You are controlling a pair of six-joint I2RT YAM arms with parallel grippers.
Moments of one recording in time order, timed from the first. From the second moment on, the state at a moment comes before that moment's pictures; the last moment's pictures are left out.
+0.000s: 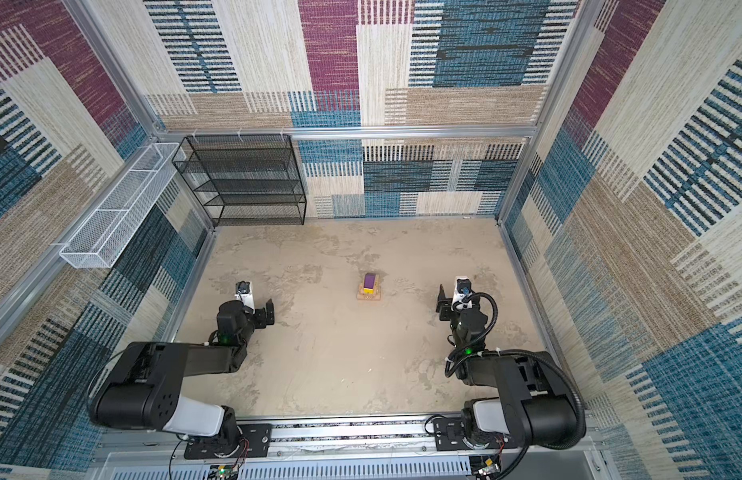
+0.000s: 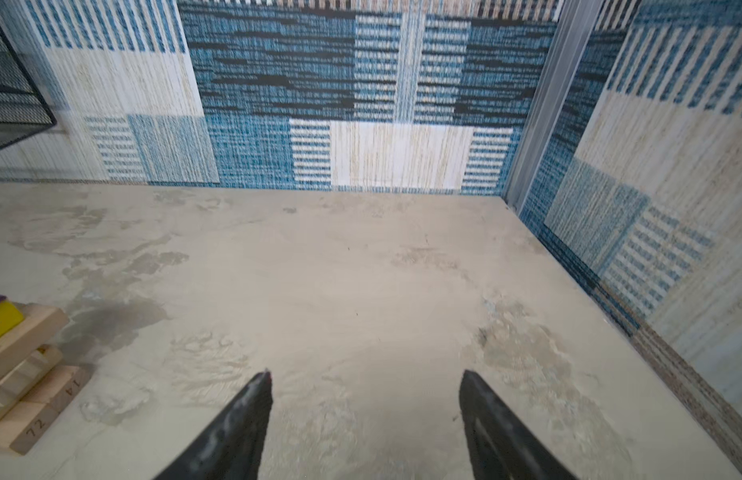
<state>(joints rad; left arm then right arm) -0.06 1.53 0.27 0.79 -0.14 0.06 0.09 1.41 0.13 1.19 0.11 -0.04</state>
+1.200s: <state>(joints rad) 0.01 1.54 0.41 0.75 -0.16 -0.01 -0.01 1.54 0.21 1.26 0.00 0.01</state>
